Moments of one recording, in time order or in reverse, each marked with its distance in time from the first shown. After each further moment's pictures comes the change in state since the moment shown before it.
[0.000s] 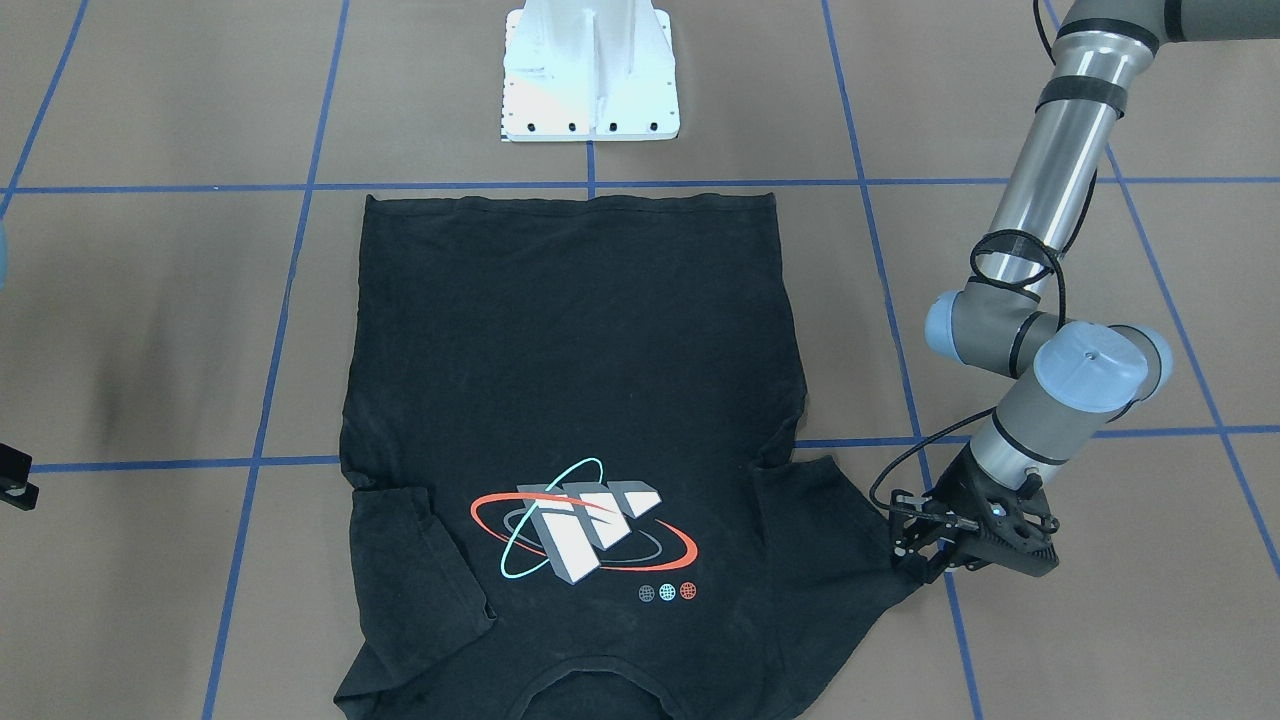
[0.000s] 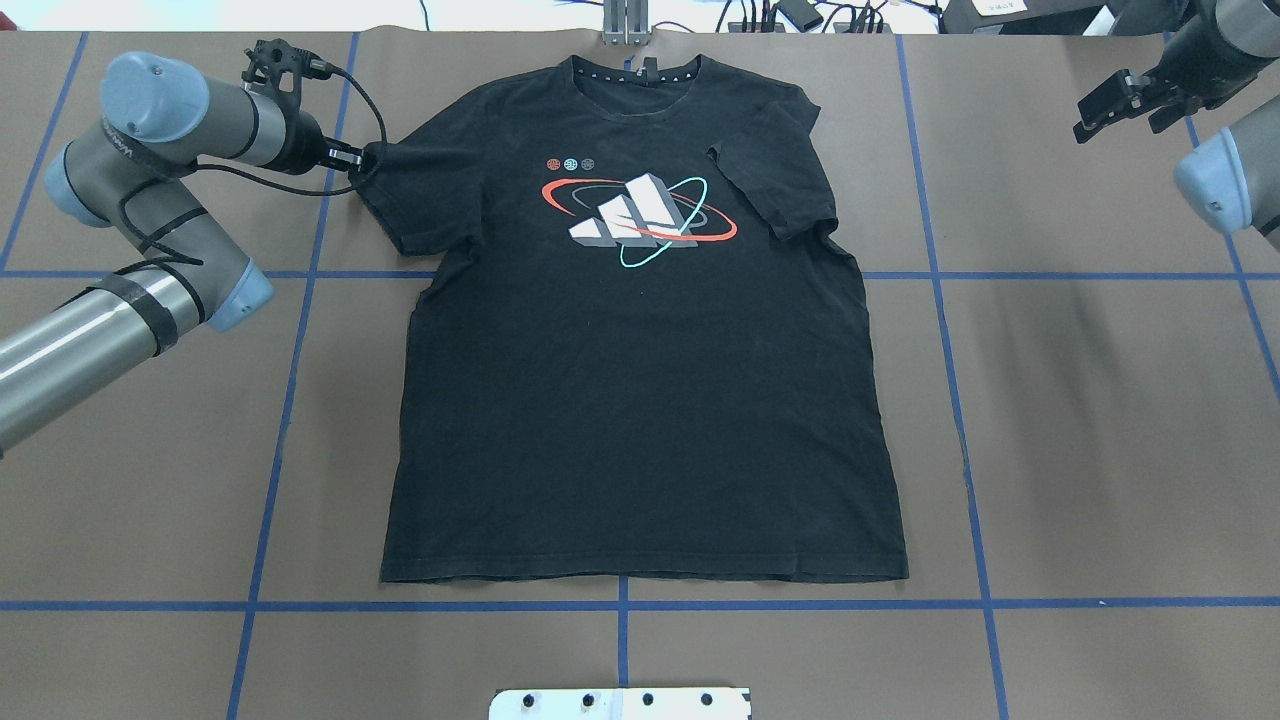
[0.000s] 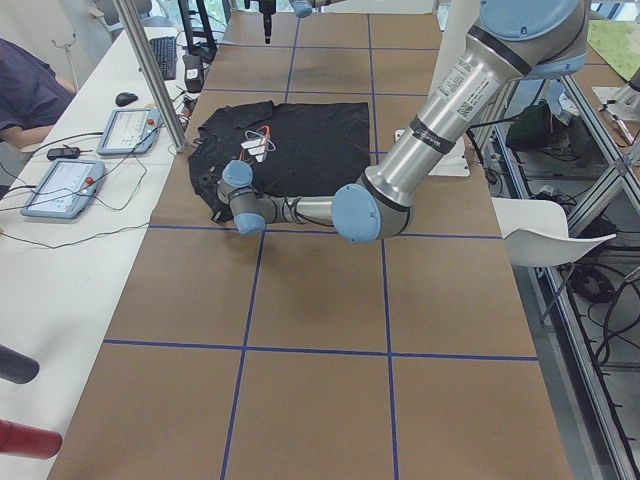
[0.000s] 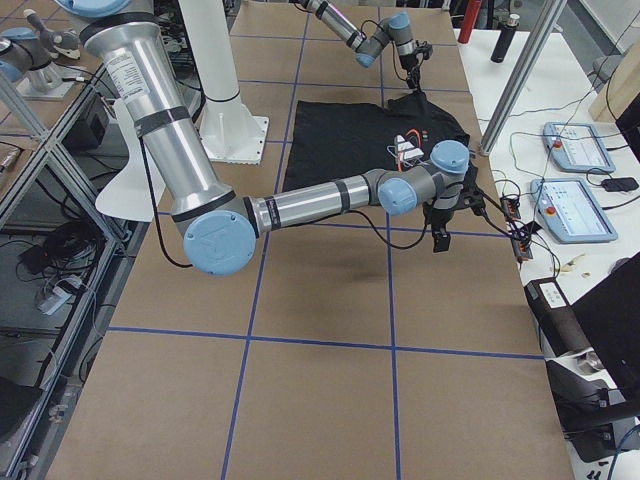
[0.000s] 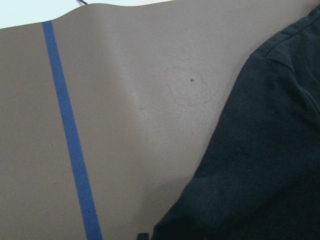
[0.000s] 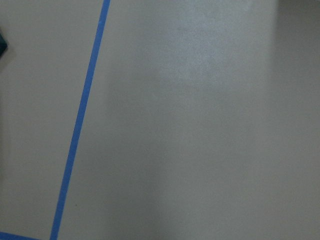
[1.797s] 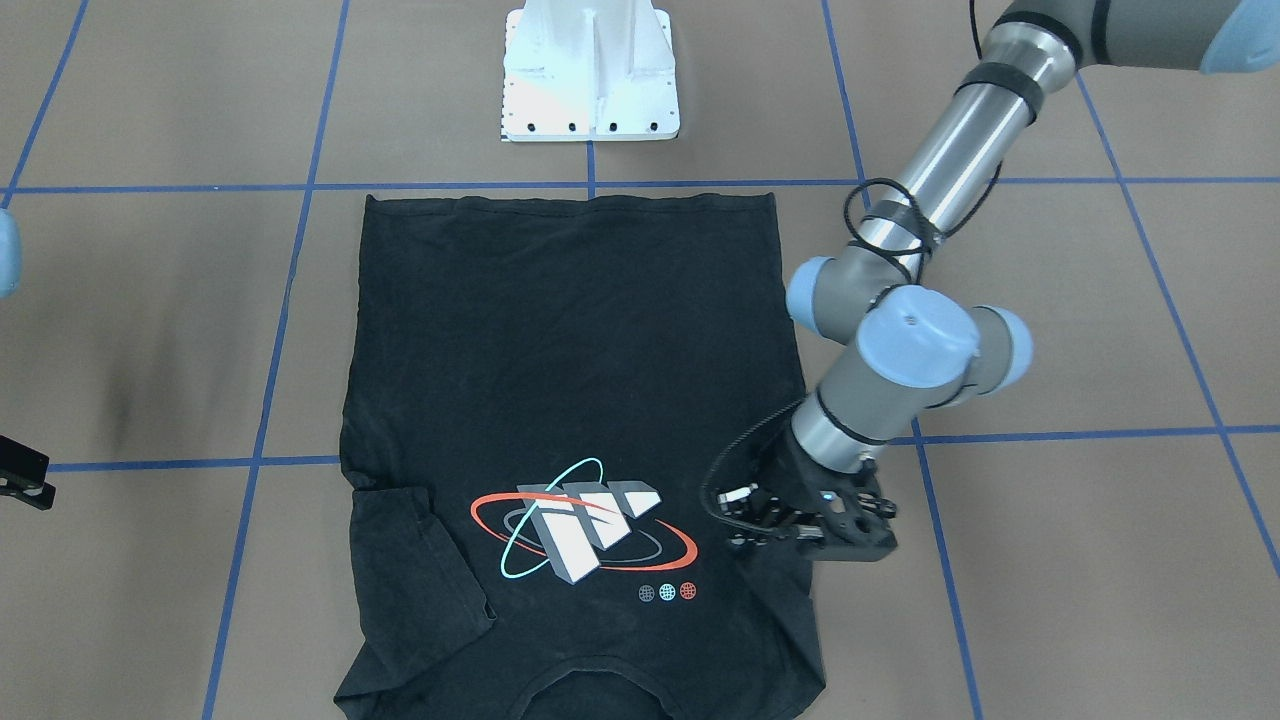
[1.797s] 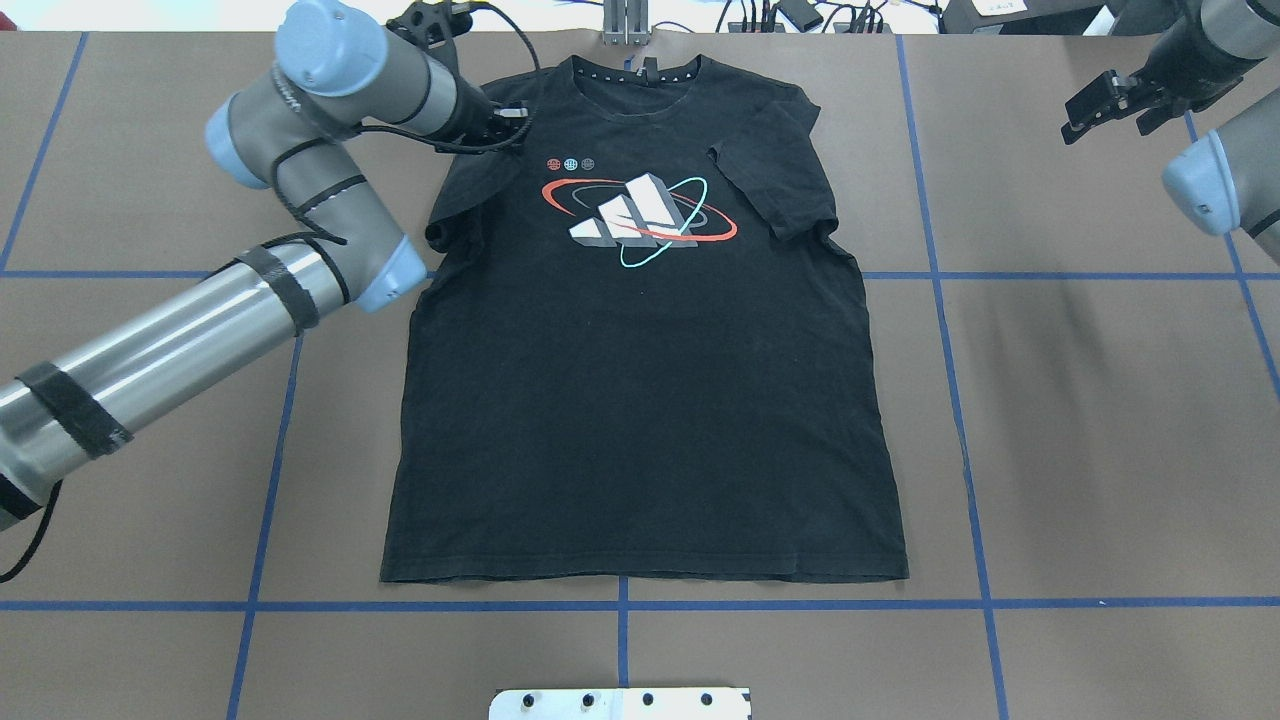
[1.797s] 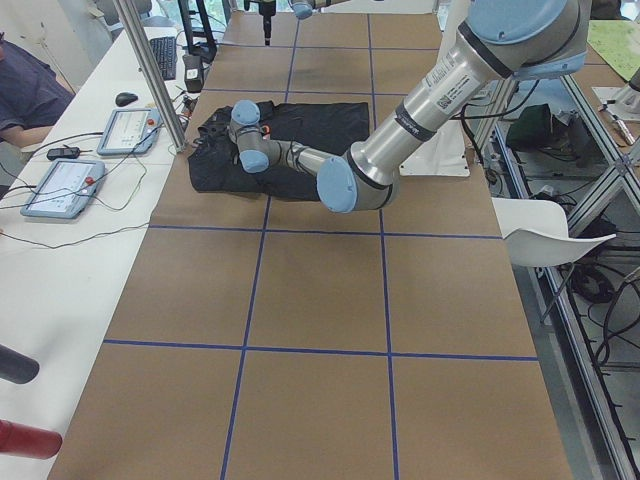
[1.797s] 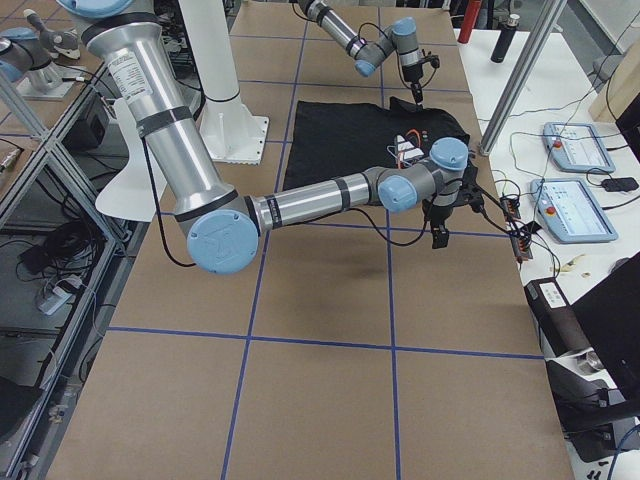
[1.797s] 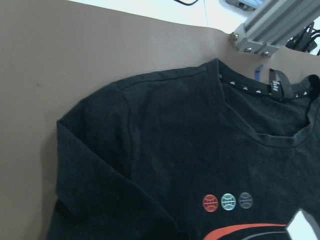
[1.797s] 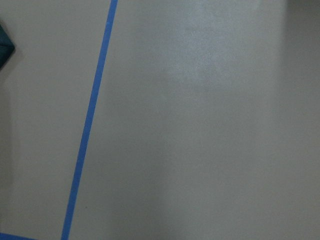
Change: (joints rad) left arm 0.111 -0.210 -0.110 0.234 0.029 -0.533; right arm -0.011 0.006 0.003 0.001 0.000 0.021
